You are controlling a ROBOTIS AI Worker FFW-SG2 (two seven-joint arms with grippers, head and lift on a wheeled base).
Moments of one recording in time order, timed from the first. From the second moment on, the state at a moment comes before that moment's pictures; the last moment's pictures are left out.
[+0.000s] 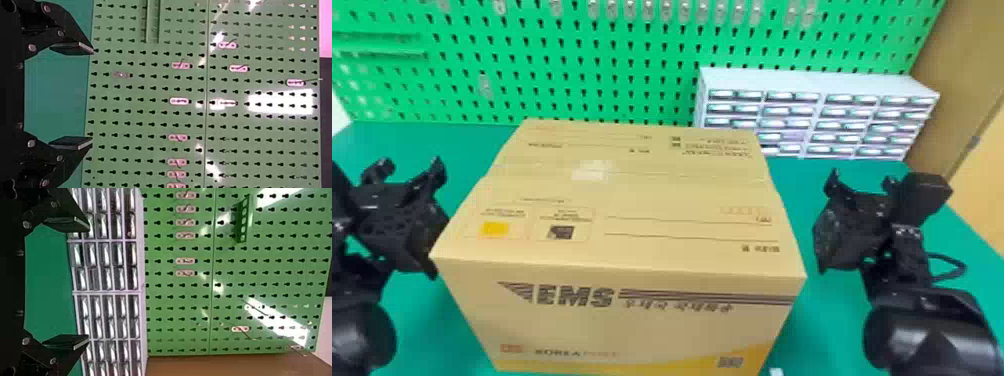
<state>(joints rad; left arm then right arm) -0.19 0.10 0.35 -1.42 0.10 -0.04 -0.32 -0.18 -0.10 -0.18 -1.41 -0.09 -0.08 -0.01</state>
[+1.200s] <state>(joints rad) -0.19 0.10 0.36 -1.43 0.10 -0.05 -0.32 -0.17 -0.10 -0.21 -1.42 -0.07 -0.08 -0.01</state>
